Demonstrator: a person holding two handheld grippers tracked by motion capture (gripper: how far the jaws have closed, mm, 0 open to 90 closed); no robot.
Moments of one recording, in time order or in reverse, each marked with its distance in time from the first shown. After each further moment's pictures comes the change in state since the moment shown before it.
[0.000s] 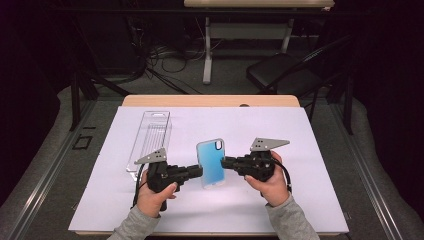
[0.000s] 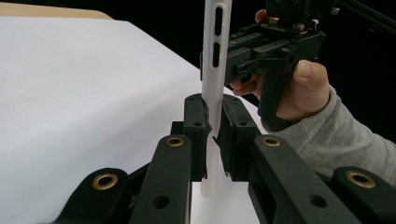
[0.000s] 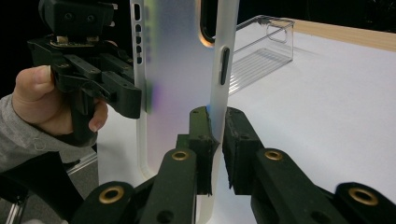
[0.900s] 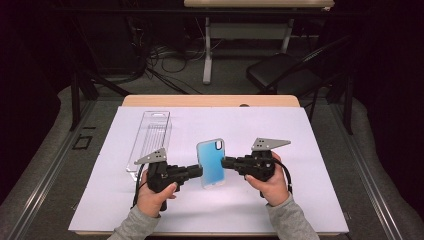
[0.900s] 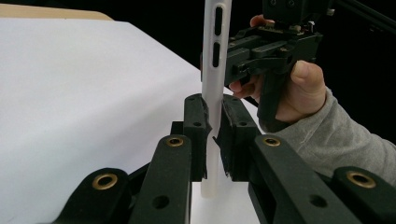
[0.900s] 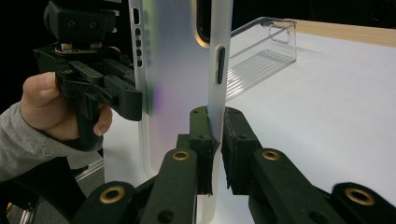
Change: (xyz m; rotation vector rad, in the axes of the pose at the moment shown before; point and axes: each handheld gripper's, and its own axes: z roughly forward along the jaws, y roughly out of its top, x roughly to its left) left arm 0.000 0.000 0.000 -0.002 0.001 0.003; right arm -0.003 -0.003 0.000 -0.019 0.020 0.033
